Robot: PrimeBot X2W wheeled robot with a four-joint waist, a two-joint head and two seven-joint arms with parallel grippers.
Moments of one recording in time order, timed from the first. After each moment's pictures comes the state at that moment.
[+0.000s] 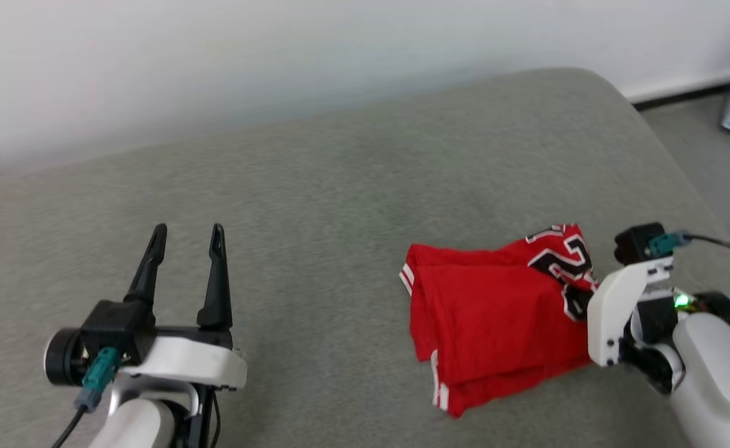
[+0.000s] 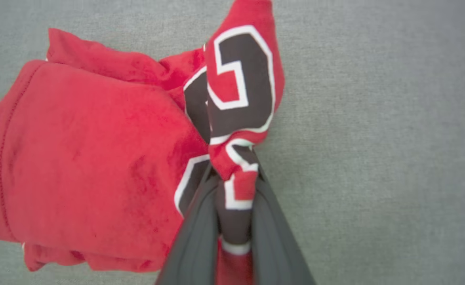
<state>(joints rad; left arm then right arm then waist) -0.15 0.38 -0.36 -0.05 -0.46 0.30 -0.24 -0.47 -0.32 0.34 0.63 0.49 0.13 0.41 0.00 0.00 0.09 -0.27</state>
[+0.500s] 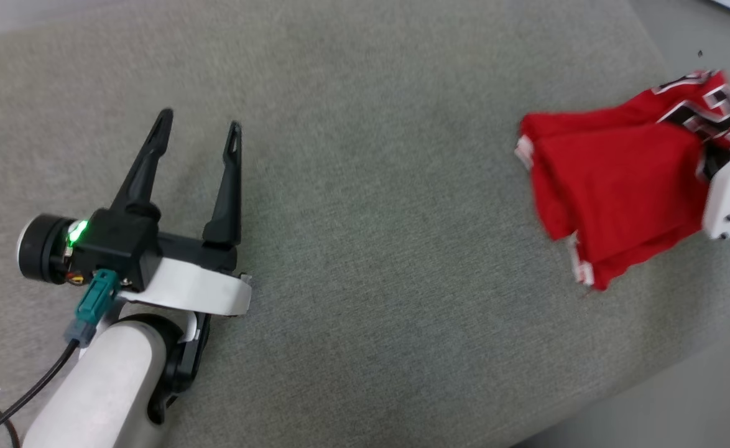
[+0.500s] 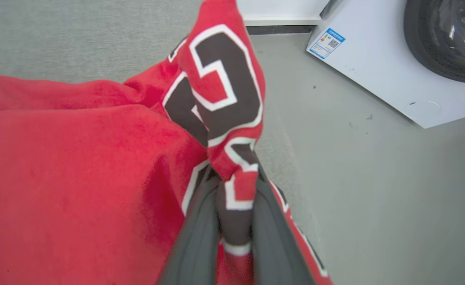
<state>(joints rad) -0.39 0.46 -0.41 -0.15 -0.36 0.25 -0.13 -0.84 -0.42 0.26 0.96 0.36 0.13 0.12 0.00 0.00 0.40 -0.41</state>
